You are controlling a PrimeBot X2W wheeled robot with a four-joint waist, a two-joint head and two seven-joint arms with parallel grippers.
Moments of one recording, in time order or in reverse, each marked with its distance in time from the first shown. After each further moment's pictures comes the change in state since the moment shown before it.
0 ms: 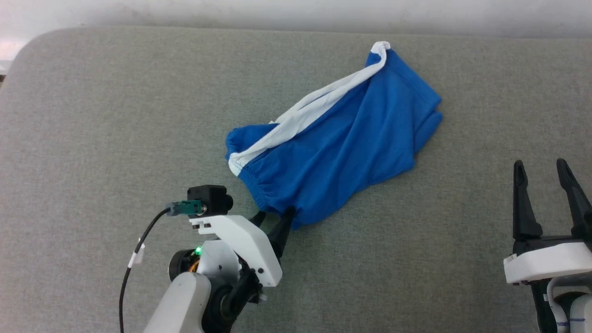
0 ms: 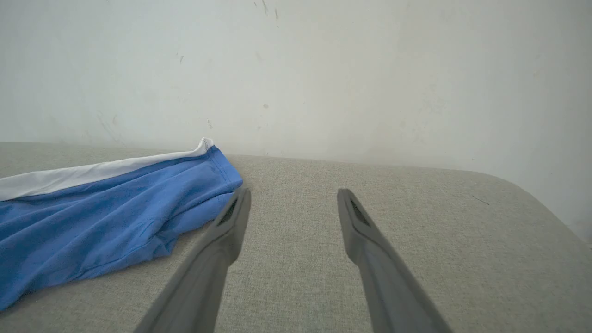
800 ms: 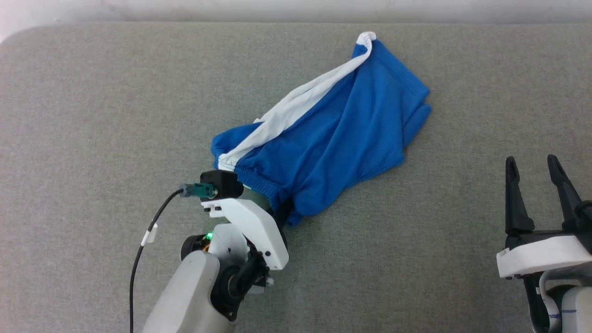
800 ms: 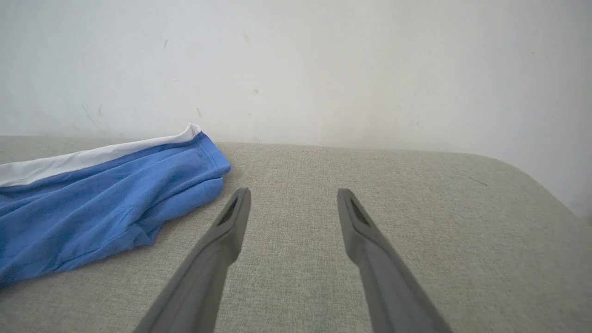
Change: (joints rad) left arm -0.115 -0.023 -0.023 0.186 -0.062 -0.021 -0.006; right arm -0.037 0.000 0.015 0.056 0.007 0.000 -0.017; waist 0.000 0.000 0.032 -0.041
